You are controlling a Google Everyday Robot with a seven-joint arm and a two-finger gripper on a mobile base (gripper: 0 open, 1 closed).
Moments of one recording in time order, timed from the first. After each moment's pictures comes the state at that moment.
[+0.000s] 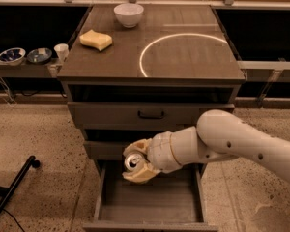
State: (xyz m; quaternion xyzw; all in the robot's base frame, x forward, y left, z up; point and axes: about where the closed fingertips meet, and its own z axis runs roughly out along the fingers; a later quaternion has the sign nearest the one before) arm 0.428 0.035 0.706 -0.64 0.61 0.29 0.37
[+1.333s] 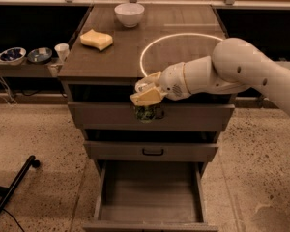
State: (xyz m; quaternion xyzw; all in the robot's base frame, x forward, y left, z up) arm 0.585 0.006 0.826 -0.50 0.70 0.33 0.40
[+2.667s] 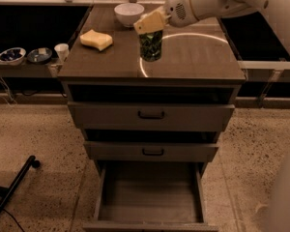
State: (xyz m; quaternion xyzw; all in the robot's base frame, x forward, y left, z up) arm 0.700 -0.019 0.968 -0.42 0.75 0.29 0.42
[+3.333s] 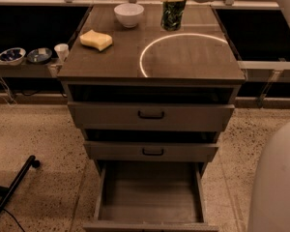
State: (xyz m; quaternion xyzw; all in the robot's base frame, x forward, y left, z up) arm 0.785 -0.097 1.022 -0.30 0.77 0.22 0.53
